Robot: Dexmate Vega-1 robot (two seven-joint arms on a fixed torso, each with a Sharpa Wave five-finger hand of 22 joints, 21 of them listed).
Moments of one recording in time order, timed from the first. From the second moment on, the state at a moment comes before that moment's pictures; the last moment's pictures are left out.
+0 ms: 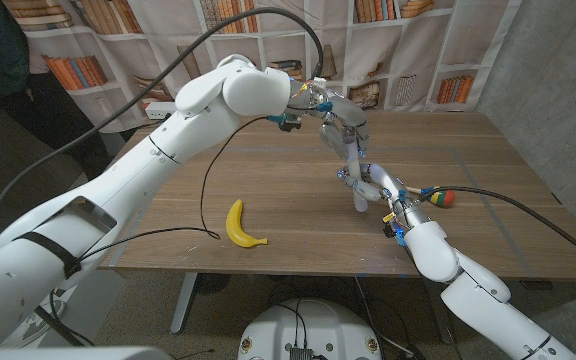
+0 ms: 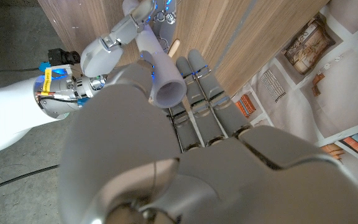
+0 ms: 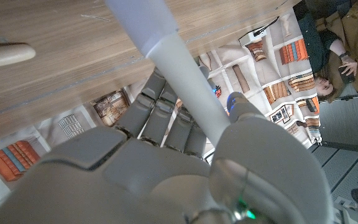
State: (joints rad) left arm 0.35 0.58 0.68 -2.04 0.53 -0.17 -0.86; left_hand 1.23 0.11 0.37 -0.15 0.18 0.87 -0.04 0.36 0.20 0.85 -0.09 0.33 0.24 0.93 -0.10 0.32 0.22 0.84 -0.10 0.48 0.20; right arm -1.38 -0.60 -0.27 -2.11 -0.35 -0.06 -0.22; right_hand 0.74 0.19 0.43 -0.03 0.19 0.76 -0.09 0.23 0.31 0.90 -0.10 0.22 0.19 0.90 -0.12 0.24 0.23 0.74 -0.08 0.49 0.26
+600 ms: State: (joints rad) left arm 0.38 0.56 0.66 -2.04 0.51 -0.12 -0.81; left_hand 1.25 0.08 0.38 -0.16 0.18 0.94 -0.07 0.38 0.20 0.90 -0.10 0.34 0.24 1.02 -0.09 0.31 0.19 0.97 -0.12 0.55 0.18; right arm -1.40 -0.60 -0.25 -2.12 -0.35 -0.08 -0.23; right_hand 0.74 0.19 0.44 -0.03 0.19 0.77 -0.09 0.23 0.32 0.92 -0.10 0.22 0.19 0.93 -0.13 0.25 0.23 0.74 -0.07 0.51 0.26
